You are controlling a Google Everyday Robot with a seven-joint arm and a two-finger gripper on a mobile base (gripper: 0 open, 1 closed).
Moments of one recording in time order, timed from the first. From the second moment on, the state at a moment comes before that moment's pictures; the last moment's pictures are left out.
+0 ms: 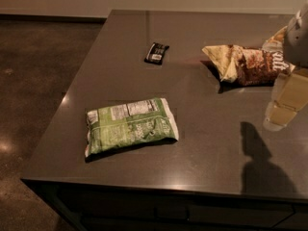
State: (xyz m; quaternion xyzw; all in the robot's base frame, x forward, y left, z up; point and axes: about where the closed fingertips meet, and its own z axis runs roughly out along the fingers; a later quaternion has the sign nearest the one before) arm 0.438 -0.217 0.976 -0.60 0.78 -0.03 0.16
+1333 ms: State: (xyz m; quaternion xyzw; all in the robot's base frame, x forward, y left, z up) arm 0.461 -0.120 0.949 -0.63 0.75 0.02 0.20
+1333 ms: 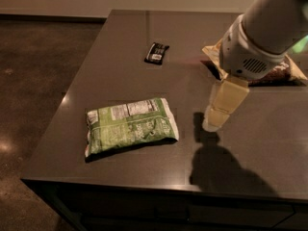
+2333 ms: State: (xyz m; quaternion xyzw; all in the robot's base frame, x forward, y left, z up) arm 0.461 -0.009 0.901 -0.68 0.70 0.07 0.20
